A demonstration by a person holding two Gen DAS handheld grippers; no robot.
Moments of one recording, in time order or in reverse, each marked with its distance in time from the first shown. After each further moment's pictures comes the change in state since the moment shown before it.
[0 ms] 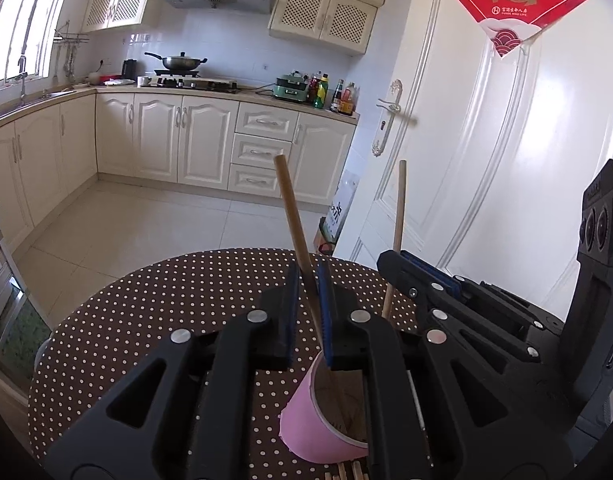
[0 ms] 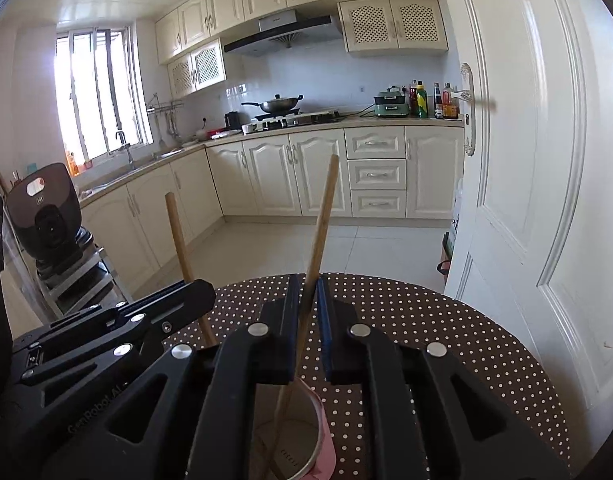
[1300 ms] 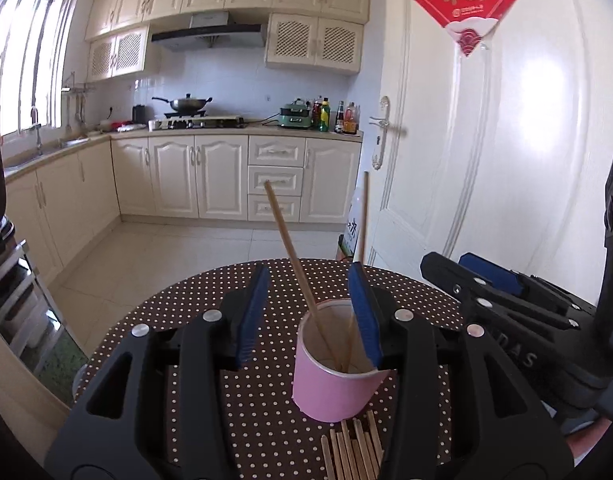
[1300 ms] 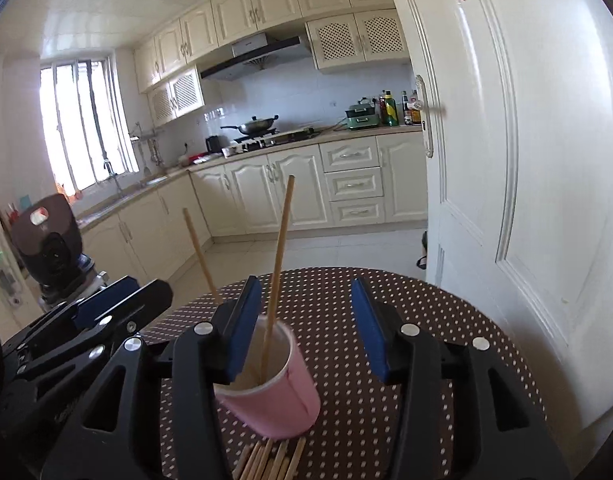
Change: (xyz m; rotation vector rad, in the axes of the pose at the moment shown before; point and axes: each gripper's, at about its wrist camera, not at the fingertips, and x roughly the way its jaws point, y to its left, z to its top) left arm -0.075 -0.036 -0.017 0.136 -0.101 0.093; right arm -0.081 -0.020 -0.021 0.106 -0.068 -0.045
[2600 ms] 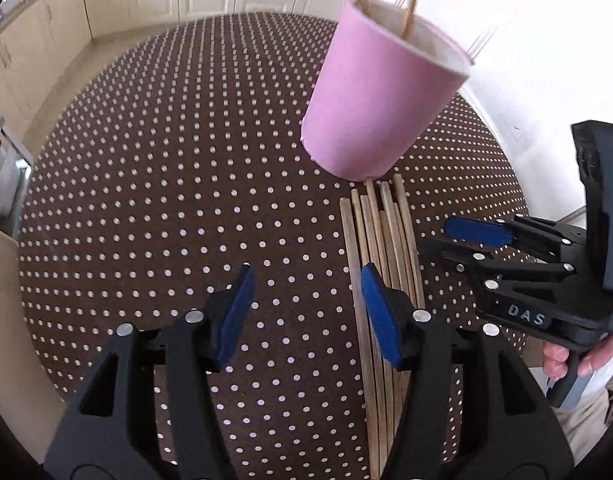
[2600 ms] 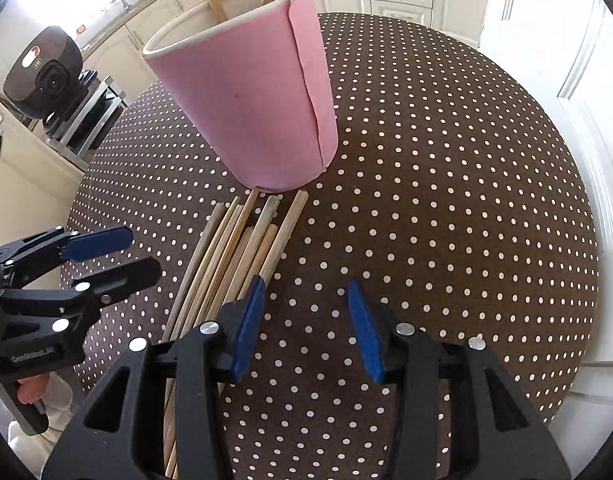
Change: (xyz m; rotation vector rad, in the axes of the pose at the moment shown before) left arm 0.039 0.039 -0.108 -0.144 0.761 -0.113; right arm 0.077 0.003 -0.085 -0.116 0.803 0.076
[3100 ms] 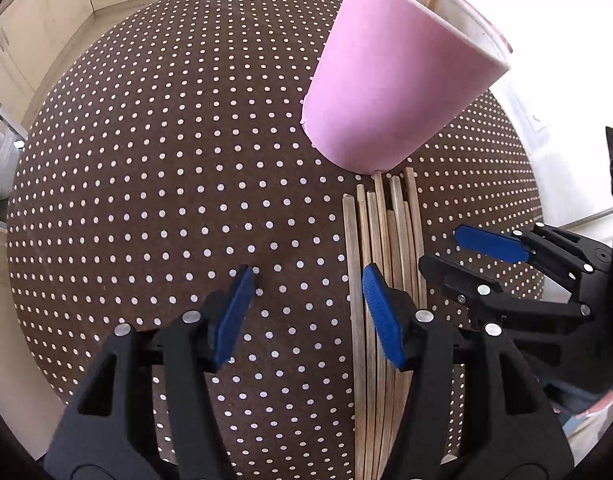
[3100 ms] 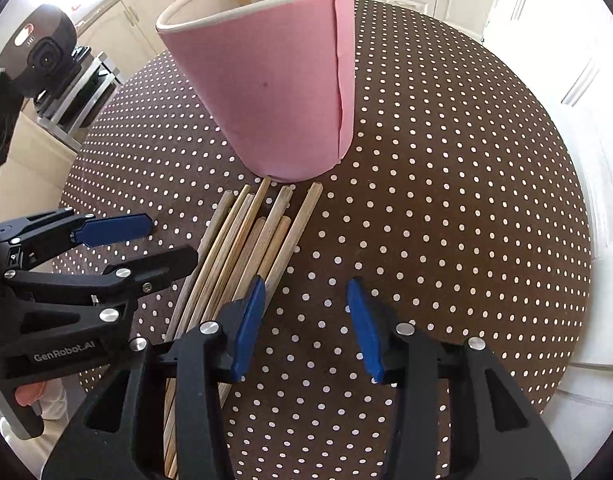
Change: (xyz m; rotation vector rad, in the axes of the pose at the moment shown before) left arm 0.034 -0.011 0.037 -0.021 0.123 0.040; right arm 0.012 0.024 0.011 -0.035 0.075 -0.060
